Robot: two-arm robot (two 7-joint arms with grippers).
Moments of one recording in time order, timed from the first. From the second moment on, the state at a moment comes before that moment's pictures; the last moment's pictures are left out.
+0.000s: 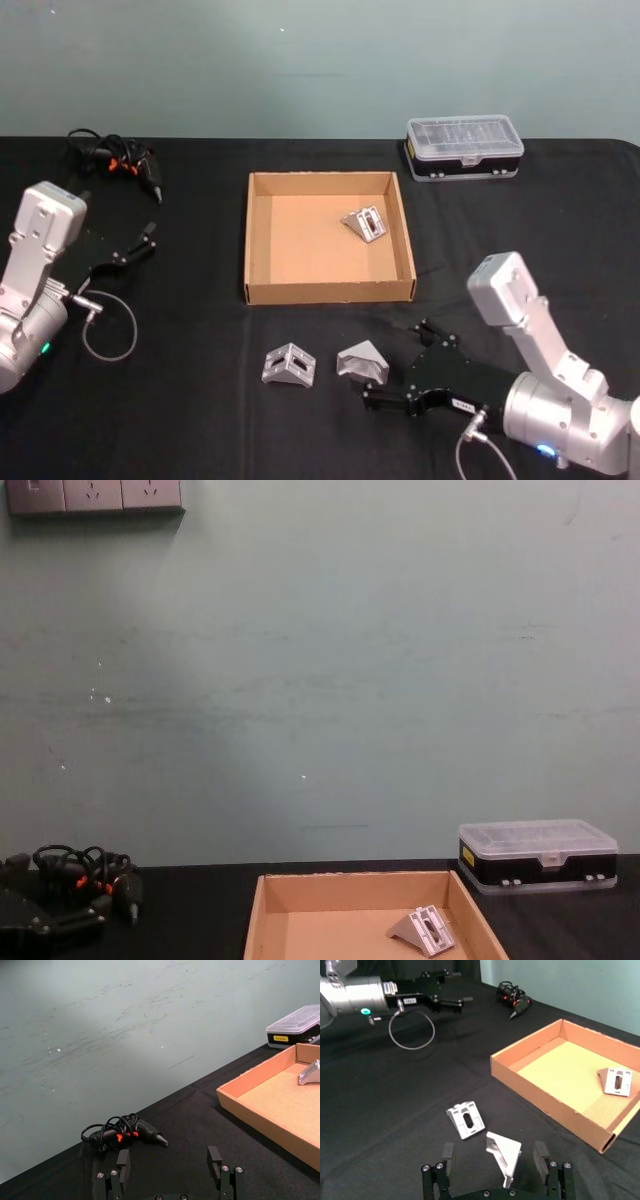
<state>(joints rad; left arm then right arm) -0.20 0.60 0.45 -1.41 -0.25 -0.12 0.03 -0.03 0.55 -0.37 -1.79 0.28 0.28 0.48</state>
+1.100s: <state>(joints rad) -0.20 0.60 0.45 -1.41 -0.25 -0.12 0.03 0.03 0.47 -0.46 -1.62 0.25 0.19 0.42</state>
